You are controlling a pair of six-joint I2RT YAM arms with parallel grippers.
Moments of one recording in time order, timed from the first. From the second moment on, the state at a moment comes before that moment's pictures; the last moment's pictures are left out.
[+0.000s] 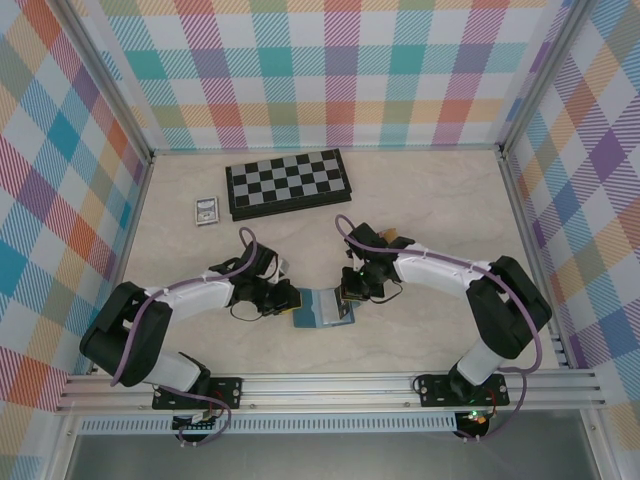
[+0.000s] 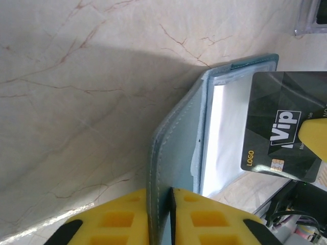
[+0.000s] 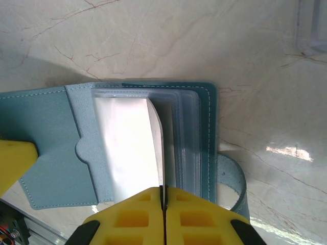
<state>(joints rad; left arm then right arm) -0.53 1.44 0.63 -0.29 0.52 -0.75 0.73 1.61 0.97 -0.61 -0.30 0.72</state>
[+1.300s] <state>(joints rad) -0.54 1.48 0.67 -0.30 0.52 -0.73 0.73 1.59 0.96 -0.60 -0.25 0.70</state>
